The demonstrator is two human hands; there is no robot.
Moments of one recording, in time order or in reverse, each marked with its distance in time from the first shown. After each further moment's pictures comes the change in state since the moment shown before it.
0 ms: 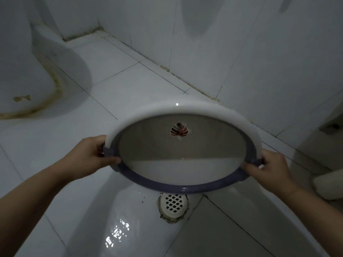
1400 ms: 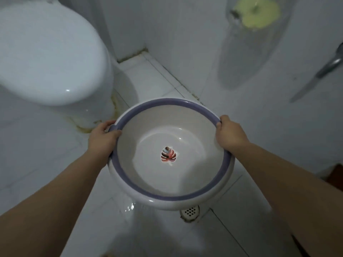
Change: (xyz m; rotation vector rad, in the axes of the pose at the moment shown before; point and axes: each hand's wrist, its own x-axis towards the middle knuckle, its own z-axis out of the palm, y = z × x) left_hand 0.012 0.105 -0.201 -0.513 0.576 -0.613; right_hand 0.194 -0.272 -0.020 -0.384 -0.378 0.192
